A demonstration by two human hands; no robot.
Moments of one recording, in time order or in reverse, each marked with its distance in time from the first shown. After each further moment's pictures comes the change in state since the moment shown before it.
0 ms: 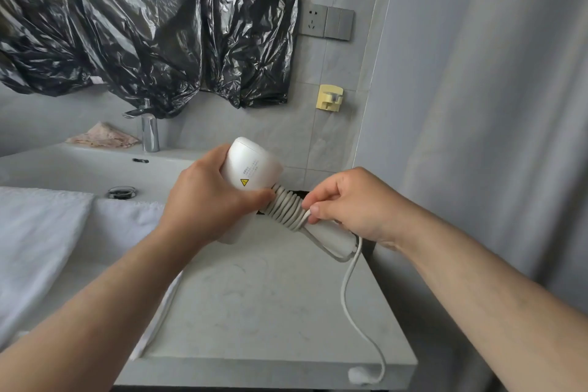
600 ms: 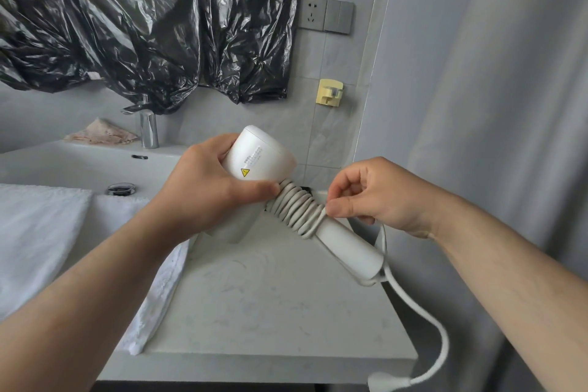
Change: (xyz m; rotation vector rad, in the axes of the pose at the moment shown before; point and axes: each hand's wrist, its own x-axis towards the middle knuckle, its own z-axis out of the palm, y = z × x) left_hand 0.007 0.008 -0.016 -0.272 -0.229 0.054; right_hand -0.006 0.008 -0.030 0.115 -0.161 -0.095
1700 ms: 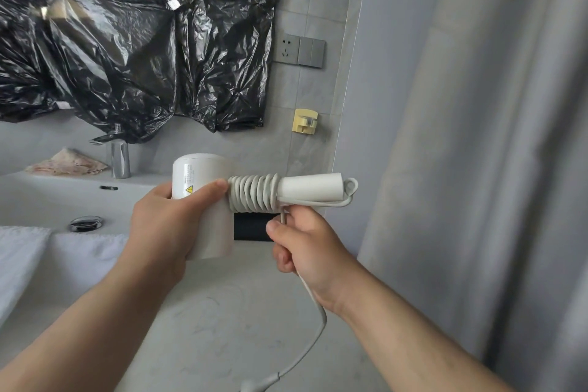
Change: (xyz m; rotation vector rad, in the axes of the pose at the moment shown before) left_hand 0.008 -0.005 0.022 -0.448 0.399 -0.338; right_hand 0.012 0.010 0.067 0.477 0.242 -0.045
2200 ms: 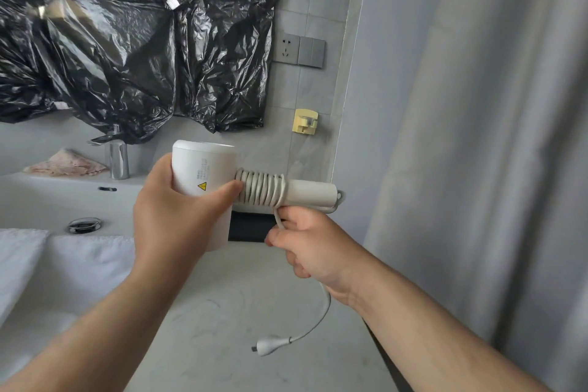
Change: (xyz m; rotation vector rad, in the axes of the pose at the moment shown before) left_hand -0.007 0.005 0.008 0.303 0.134 0.363; right_hand 0.004 -0.015 -0.009 -0.230 -0.114 0.106
